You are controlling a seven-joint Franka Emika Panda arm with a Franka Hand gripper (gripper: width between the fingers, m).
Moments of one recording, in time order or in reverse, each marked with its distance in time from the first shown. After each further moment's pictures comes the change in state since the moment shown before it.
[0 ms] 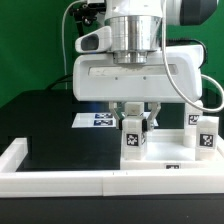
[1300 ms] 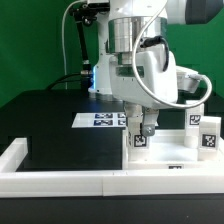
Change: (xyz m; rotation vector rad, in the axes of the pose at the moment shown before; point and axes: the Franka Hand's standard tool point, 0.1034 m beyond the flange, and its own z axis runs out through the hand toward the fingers) arm -0.002 -0.008 0.001 -0.009 -0.019 0.727
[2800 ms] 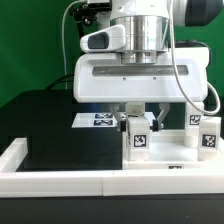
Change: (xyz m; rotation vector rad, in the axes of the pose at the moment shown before) arm 0.000 -0.001 0.000 -0.006 0.026 -1.174
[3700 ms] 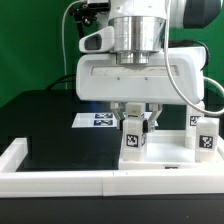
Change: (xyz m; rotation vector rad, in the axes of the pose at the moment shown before) arm -0.001 0.007 0.000 -0.032 0.021 0.444
